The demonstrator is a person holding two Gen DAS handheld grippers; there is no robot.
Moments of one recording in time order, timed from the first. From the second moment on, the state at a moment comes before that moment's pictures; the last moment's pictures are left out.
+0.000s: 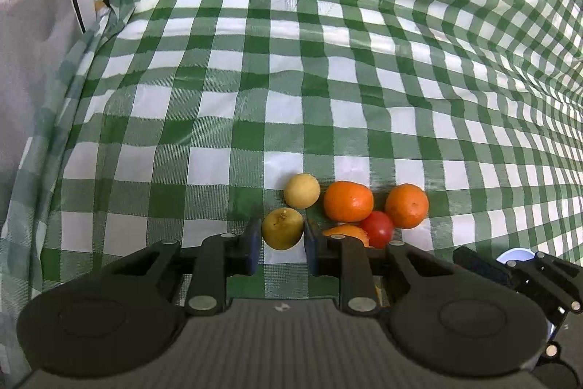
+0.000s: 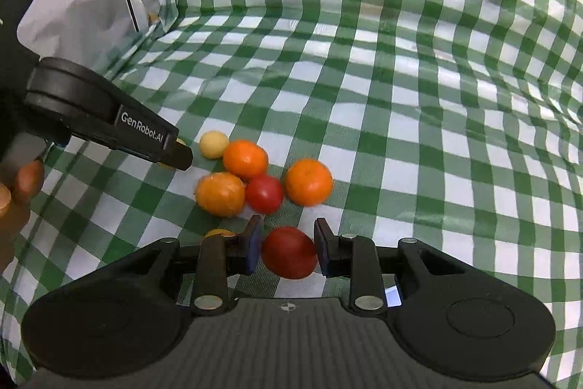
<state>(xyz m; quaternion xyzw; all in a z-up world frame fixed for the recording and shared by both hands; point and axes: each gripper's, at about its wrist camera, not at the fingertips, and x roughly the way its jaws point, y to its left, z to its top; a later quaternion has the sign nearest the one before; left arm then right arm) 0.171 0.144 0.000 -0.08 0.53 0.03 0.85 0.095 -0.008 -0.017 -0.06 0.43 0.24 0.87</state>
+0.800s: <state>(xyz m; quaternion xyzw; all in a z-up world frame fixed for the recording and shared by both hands) 0.138 0.058 0.038 -0.01 0.49 -0.06 0.87 0.075 -0.087 0.021 -0.04 0.40 0.18 0.90</state>
